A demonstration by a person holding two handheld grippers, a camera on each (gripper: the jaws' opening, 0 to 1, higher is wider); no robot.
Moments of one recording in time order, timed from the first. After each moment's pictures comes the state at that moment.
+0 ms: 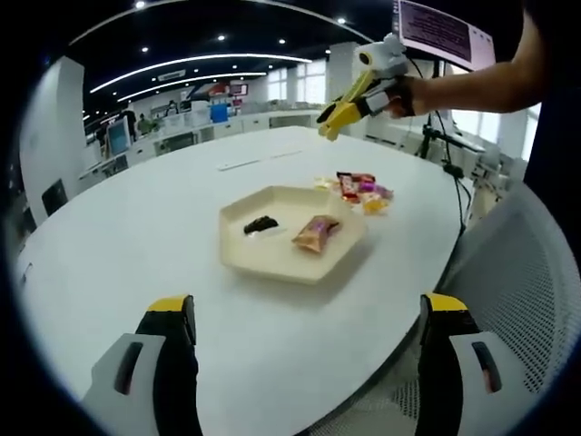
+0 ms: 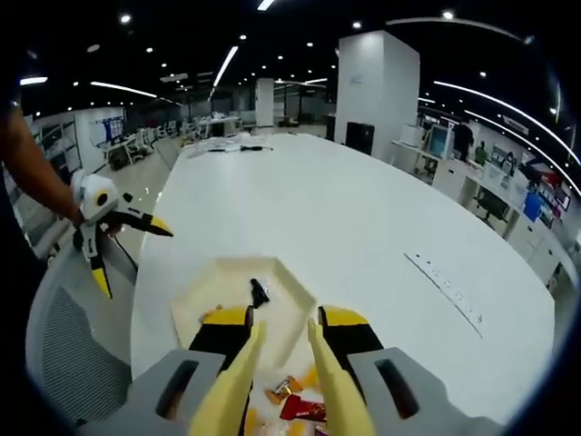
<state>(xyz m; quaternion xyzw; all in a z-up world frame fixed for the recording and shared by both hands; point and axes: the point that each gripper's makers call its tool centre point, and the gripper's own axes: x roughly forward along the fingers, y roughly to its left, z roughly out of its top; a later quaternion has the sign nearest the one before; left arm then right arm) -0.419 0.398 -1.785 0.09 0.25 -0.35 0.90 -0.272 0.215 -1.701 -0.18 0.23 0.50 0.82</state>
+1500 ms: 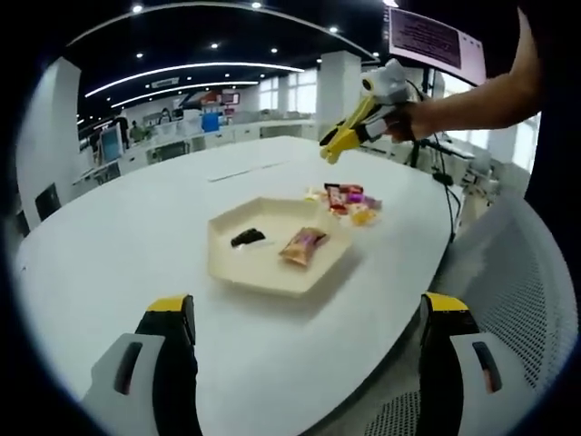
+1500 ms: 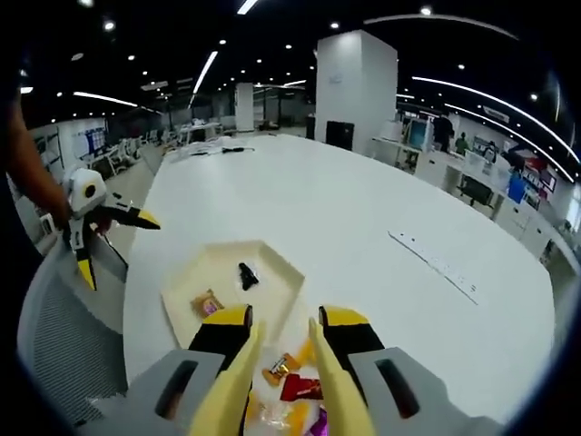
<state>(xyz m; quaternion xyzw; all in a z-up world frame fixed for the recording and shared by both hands) -0.422 0.385 -1.777 0.08 0.23 -0.37 0.90 -0.277 0.184 -1.725 -0.15 0.23 0.46 0.84</state>
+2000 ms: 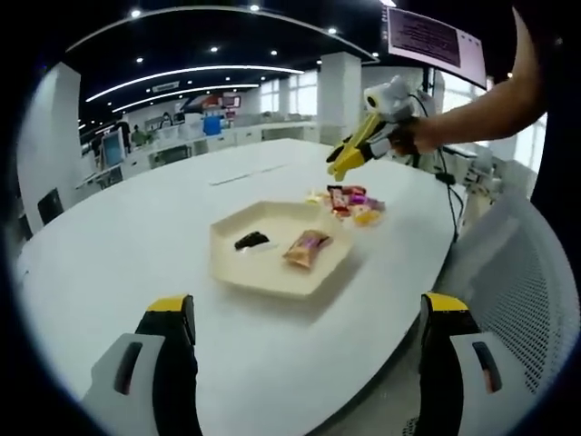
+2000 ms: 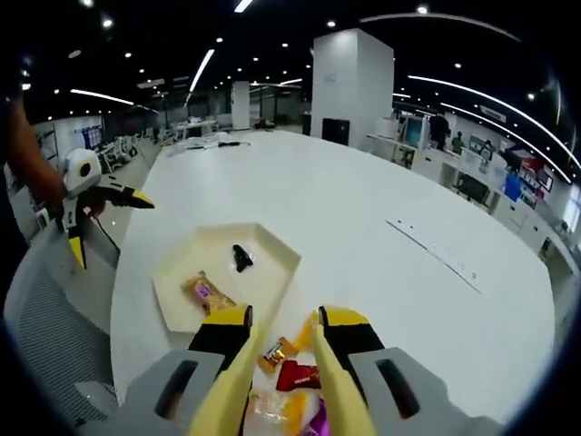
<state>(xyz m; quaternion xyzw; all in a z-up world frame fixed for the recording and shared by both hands) -0.420 0.389 -1.775 0.08 0.23 -0.36 0.90 -0.277 0.182 -1.761 -0.17 0.23 0.45 0.85</state>
